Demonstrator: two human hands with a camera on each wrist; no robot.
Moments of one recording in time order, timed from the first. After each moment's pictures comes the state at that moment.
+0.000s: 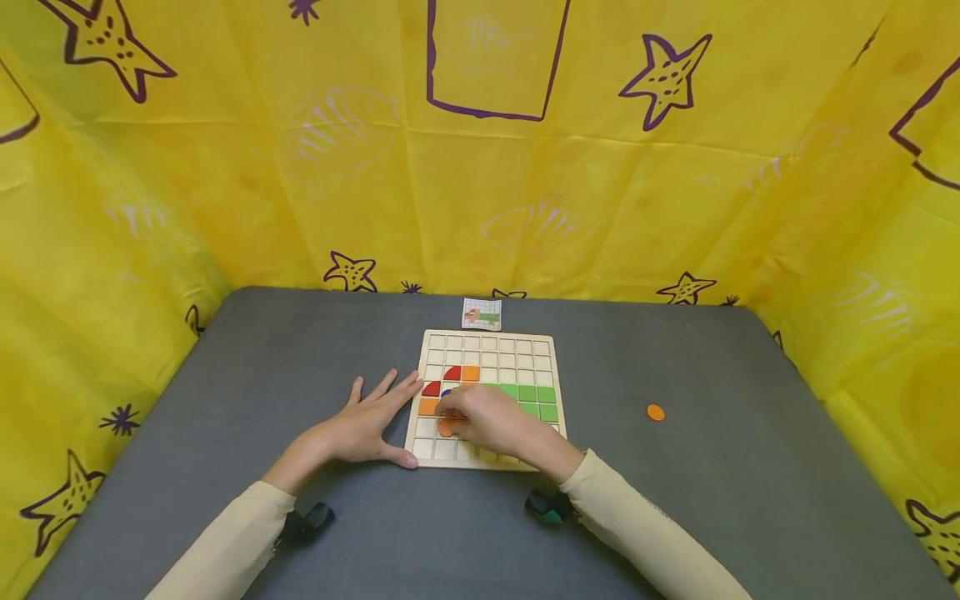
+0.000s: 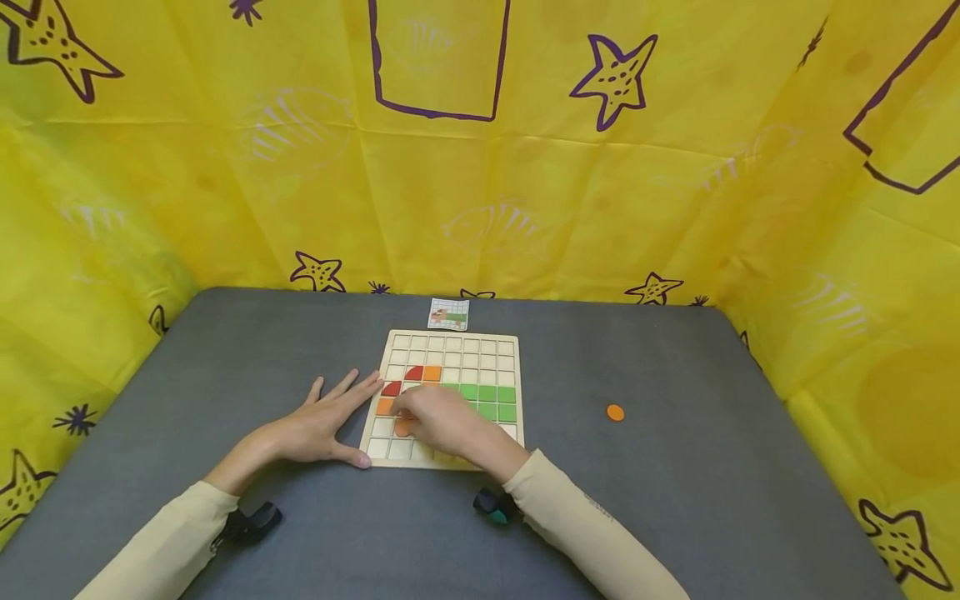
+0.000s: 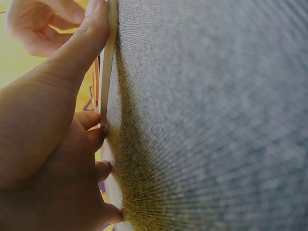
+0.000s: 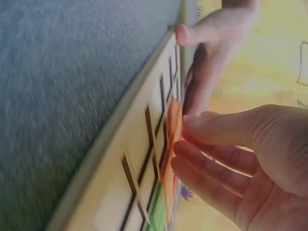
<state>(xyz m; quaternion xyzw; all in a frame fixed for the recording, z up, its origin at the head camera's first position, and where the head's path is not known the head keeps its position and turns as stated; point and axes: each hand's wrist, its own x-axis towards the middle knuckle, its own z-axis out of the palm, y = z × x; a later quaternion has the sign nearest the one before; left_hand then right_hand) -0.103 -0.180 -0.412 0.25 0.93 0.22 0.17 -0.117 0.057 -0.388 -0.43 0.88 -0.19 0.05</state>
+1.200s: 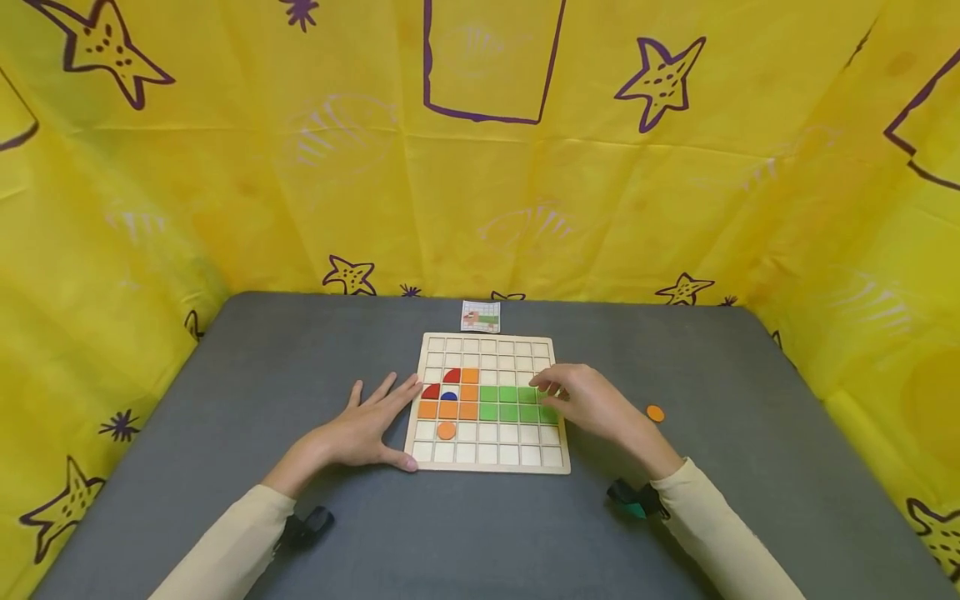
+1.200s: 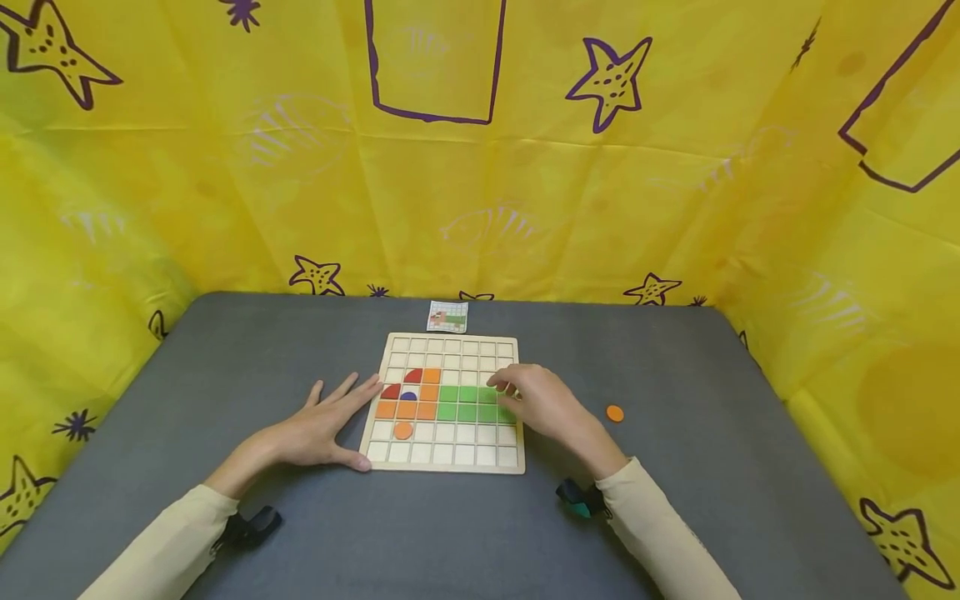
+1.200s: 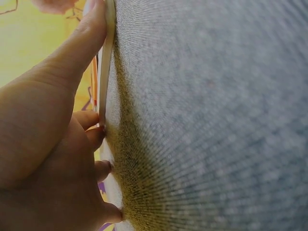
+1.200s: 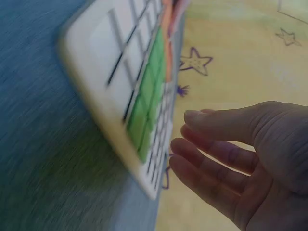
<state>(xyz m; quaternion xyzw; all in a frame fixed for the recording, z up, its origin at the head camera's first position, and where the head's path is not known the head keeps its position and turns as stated) -0.102 -0.178 -0.412 0.24 0.93 0.21 0.17 -0.129 0.175 -0.377 -0.30 0.92 -0.25 0.03</state>
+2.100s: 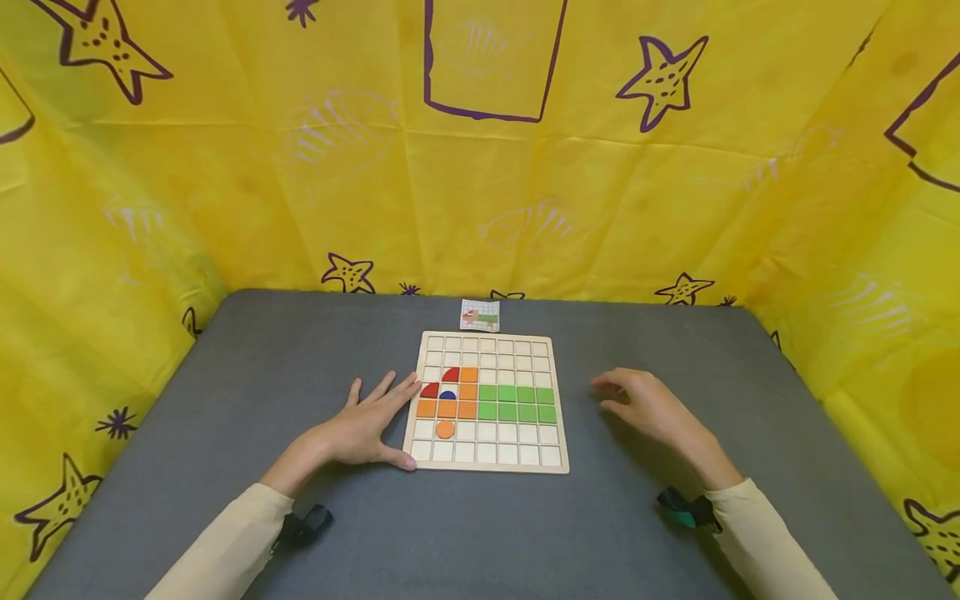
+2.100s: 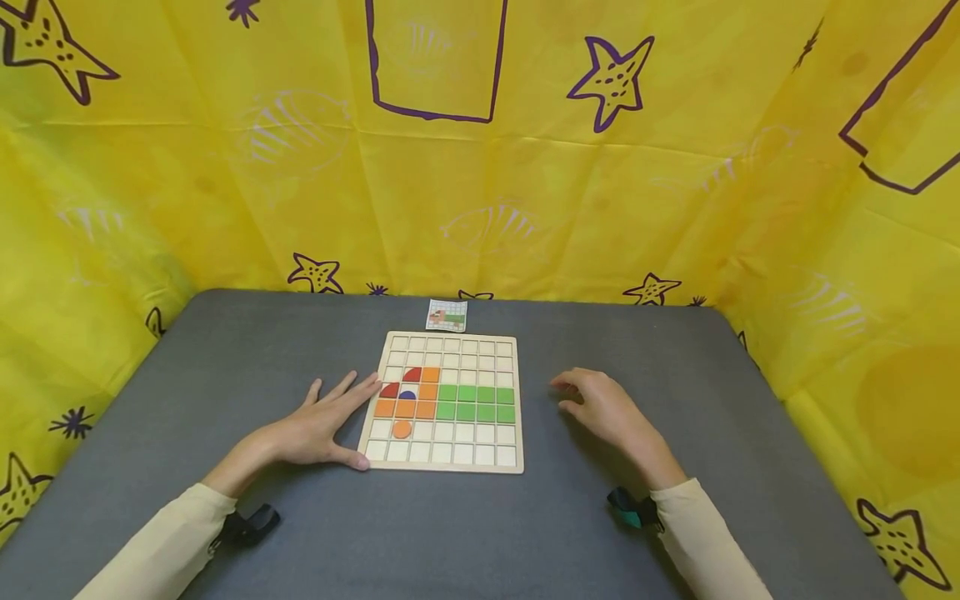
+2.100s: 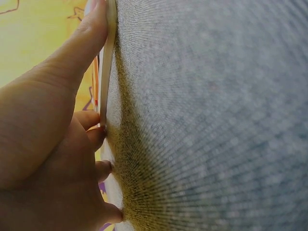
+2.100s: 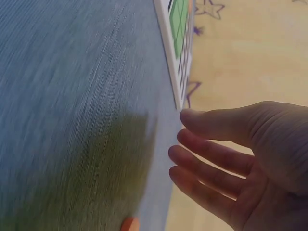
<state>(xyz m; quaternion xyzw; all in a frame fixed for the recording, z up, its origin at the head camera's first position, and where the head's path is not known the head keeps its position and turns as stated) -0.104 -0.178 -0.412 0.24 0.93 0.20 0.17 -0.128 0.256 -0.395 -0.27 0.93 -0.25 -0.02</state>
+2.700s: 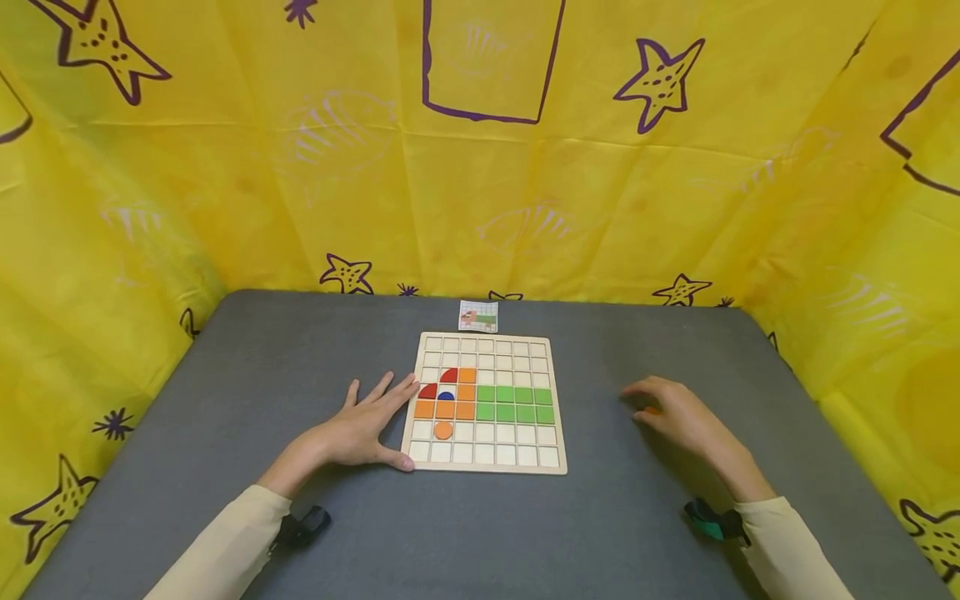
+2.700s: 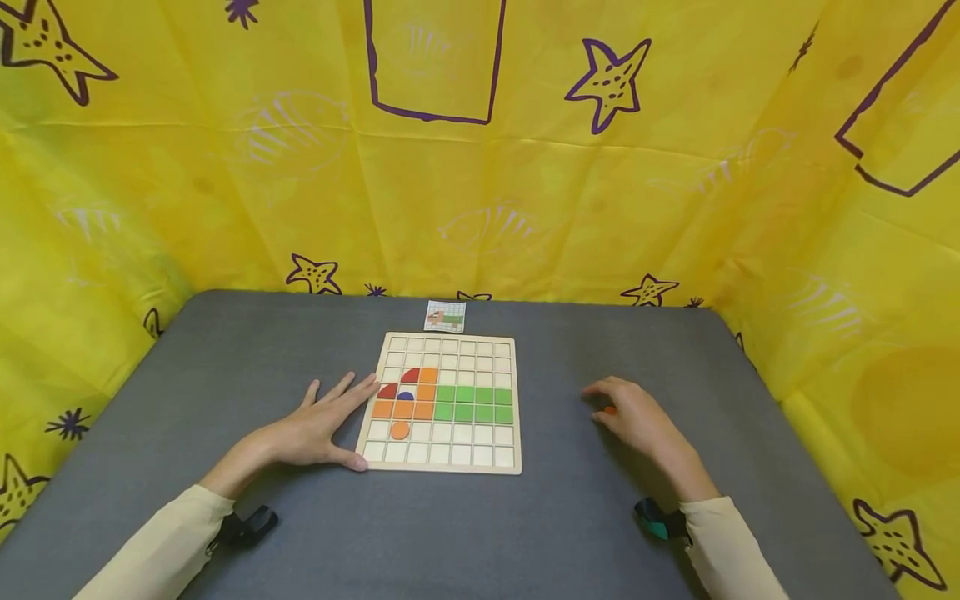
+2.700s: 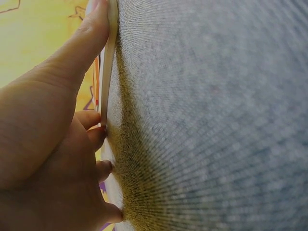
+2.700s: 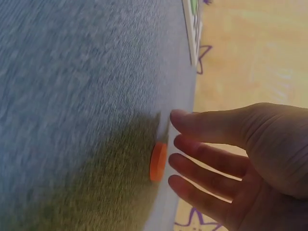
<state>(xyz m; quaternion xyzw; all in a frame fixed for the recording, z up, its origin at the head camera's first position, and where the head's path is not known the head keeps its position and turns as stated) -0.103 -0.178 -0.412 0.24 0.93 0.21 0.17 -0.118 0.300 -0.400 -0.26 0.94 -0.22 -0.03</state>
